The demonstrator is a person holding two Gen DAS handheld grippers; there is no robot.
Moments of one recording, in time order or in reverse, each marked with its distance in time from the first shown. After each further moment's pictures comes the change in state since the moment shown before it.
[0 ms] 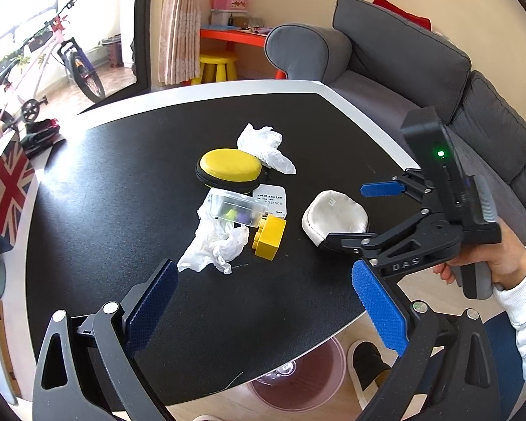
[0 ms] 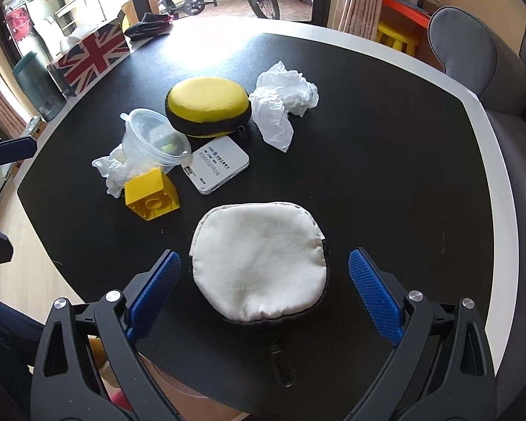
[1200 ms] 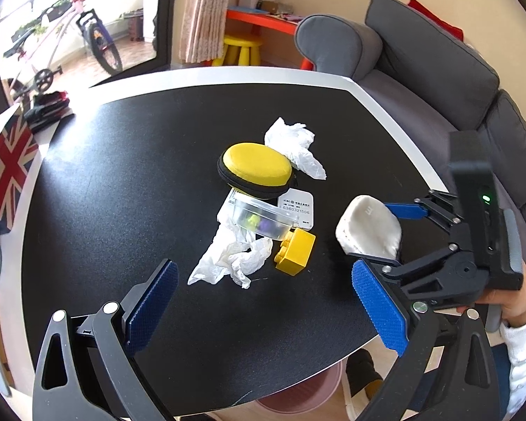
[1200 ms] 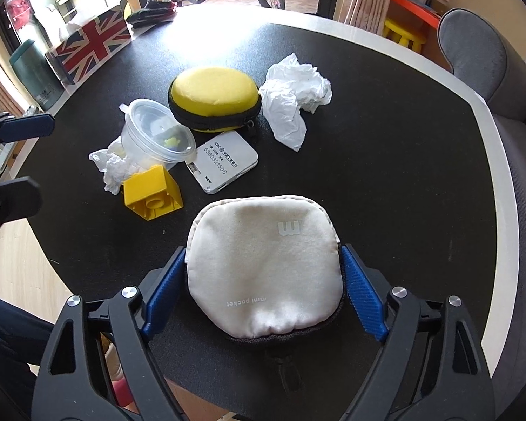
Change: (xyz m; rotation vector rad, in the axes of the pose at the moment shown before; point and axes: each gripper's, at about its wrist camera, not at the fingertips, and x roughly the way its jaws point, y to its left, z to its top) left arm 0.023 0.020 0.019 -0.122 0.071 0.040; right arm -0.003 0.009 0.003 -0.035 0.010 -0.010
